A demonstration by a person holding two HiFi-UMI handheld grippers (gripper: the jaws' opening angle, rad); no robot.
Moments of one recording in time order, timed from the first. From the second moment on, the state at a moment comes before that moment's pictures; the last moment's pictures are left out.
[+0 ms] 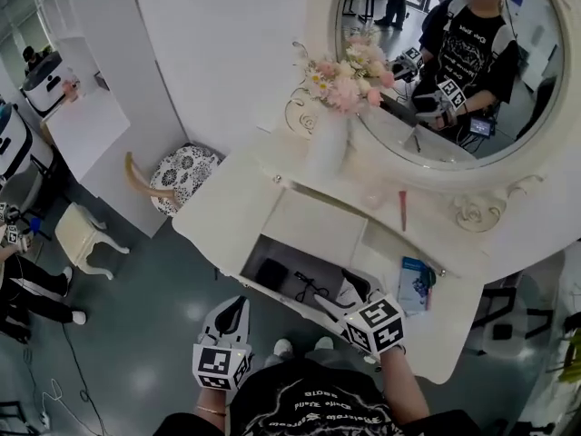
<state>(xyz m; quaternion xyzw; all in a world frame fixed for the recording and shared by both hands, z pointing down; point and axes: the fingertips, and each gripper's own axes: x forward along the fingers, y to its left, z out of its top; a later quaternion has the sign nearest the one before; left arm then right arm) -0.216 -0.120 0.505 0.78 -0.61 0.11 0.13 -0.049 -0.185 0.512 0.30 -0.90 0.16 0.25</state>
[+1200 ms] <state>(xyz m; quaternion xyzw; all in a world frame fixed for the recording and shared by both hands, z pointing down) -0.091 -0.145 0.501 0.87 -0.47 0.11 0.11 0.111 -0.136 0.513 0.50 -0.82 0.19 0.18</state>
